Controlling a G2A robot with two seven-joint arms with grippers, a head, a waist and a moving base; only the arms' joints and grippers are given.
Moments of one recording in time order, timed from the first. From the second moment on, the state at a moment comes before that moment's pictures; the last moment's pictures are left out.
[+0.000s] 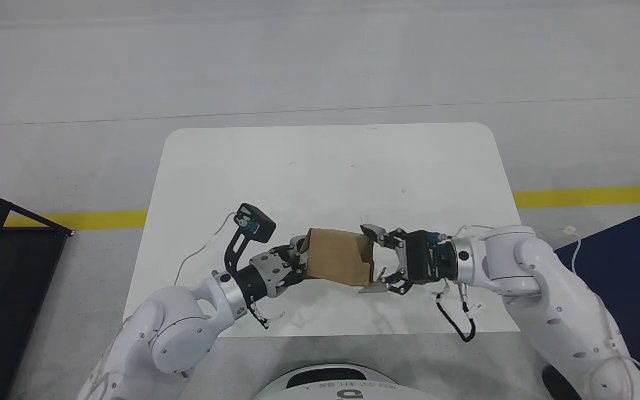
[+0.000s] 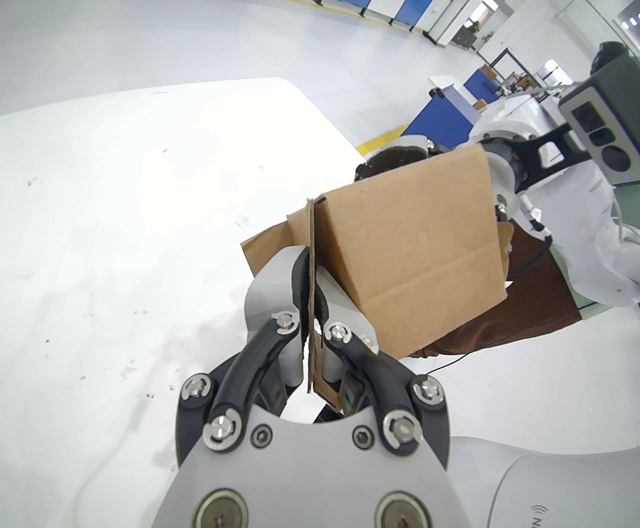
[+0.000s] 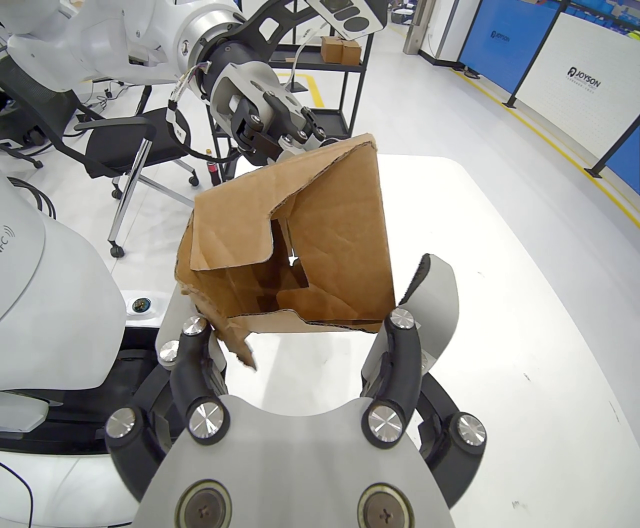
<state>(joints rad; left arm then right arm) 1.80 -1.04 -1.28 -2.31 0.69 -0.15 -0.63 -1.54 -0.84 1.30 -2.02 -0.89 -1.01 0.26</state>
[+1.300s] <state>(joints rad) 1.76 -1.03 -1.28 -2.30 0.66 -0.13 -0.61 -1.61 -0.85 1.37 -1.96 -0.83 -0.76 0.12</state>
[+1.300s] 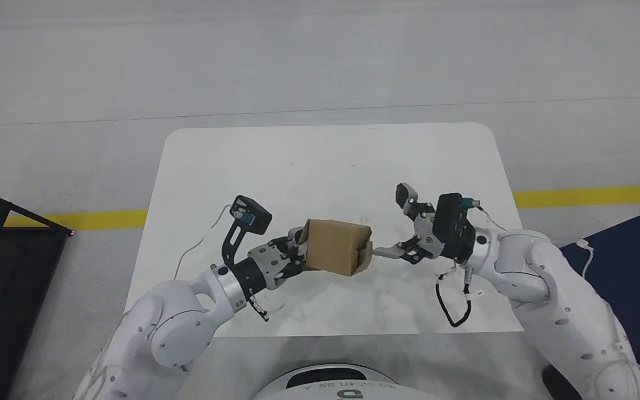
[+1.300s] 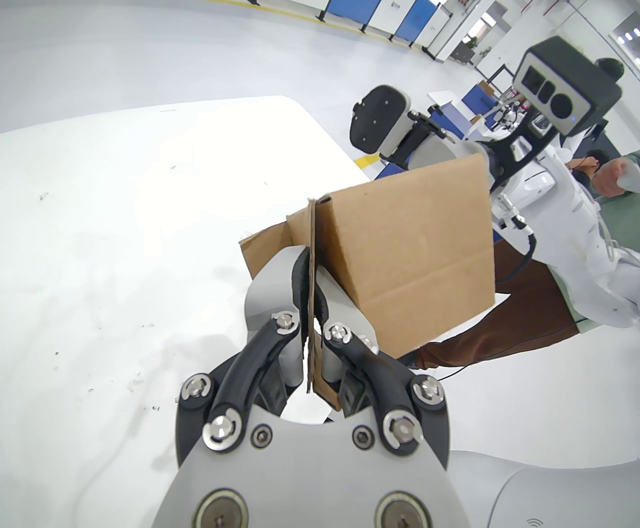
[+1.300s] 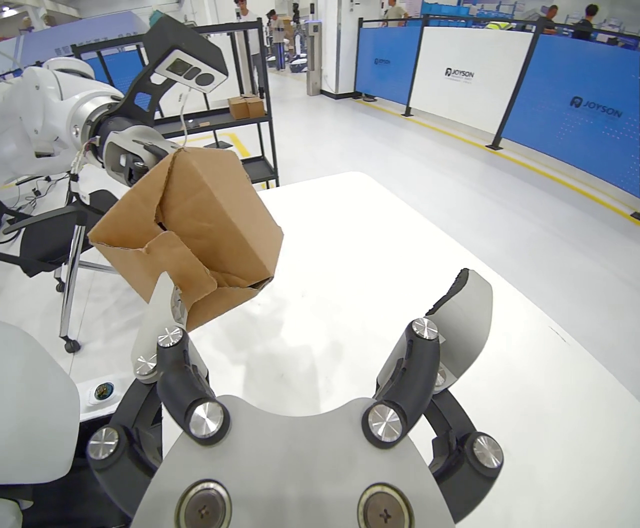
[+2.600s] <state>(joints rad) 1.76 -1.03 -1.28 -2.30 0.66 -0.13 -0.59 -1.58 -0.89 1.27 -2.00 -0.90 -0.64 0.18</state>
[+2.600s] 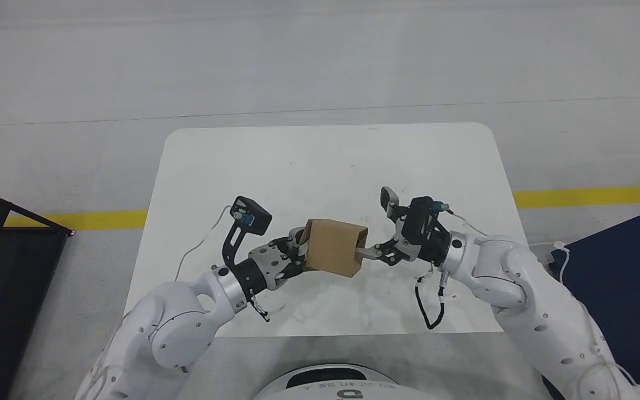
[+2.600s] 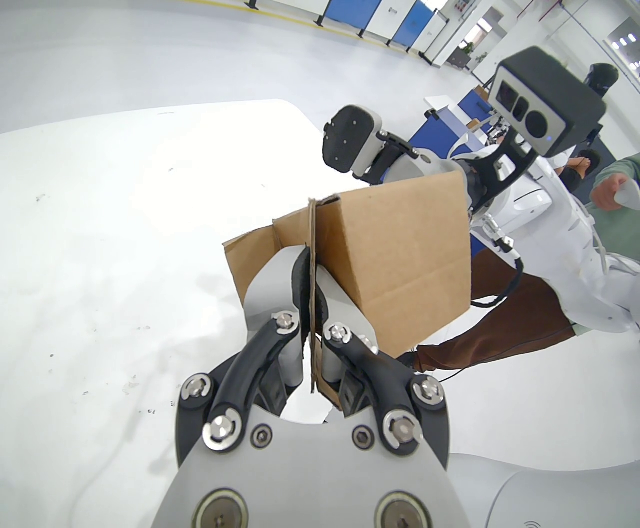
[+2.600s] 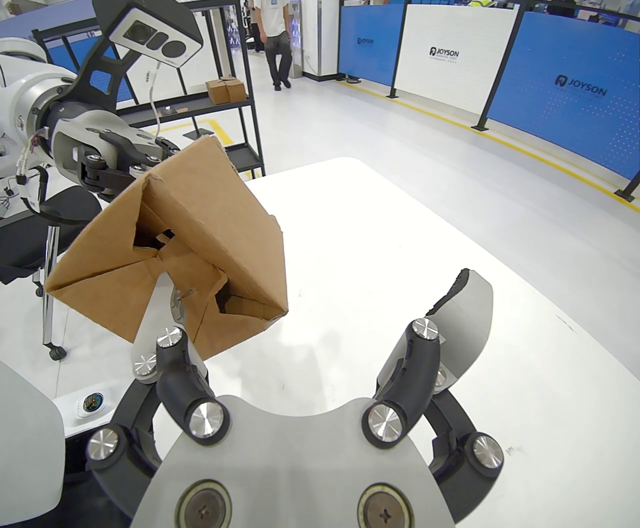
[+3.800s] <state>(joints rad) 1.75 -1.03 -1.27 -2.29 0.64 -0.12 -0.57 -1.60 -0.90 1.31 -2.01 -0.89 -0.63 0.22</state>
